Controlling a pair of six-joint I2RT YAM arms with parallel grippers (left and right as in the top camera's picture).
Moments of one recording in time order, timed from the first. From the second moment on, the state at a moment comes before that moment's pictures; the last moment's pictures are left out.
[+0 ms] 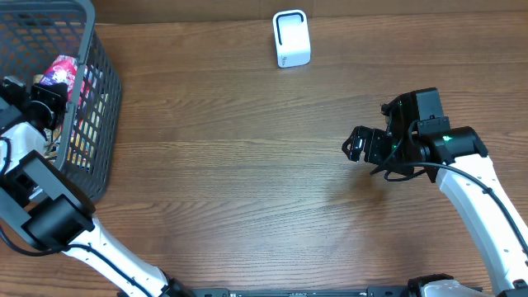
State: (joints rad) left arm 0.71 2.24 1.66 -0.15 0.56 -0.63; right arm 0.17 1.39 1.07 -0.87 -0.33 0.41
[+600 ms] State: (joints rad) left arm 0.71 1.61 1.70 -0.37 0.68 -0.65; right arm 0.17 1.39 1.07 -0.86 -0.33 0.40
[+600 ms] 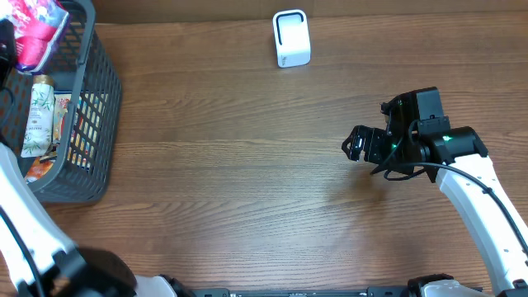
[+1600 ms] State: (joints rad) left arm -0.24 1.51 1.25 -0.54 0.21 -0.13; right arm 0.17 1.39 1.07 -0.82 -0.36 0.39
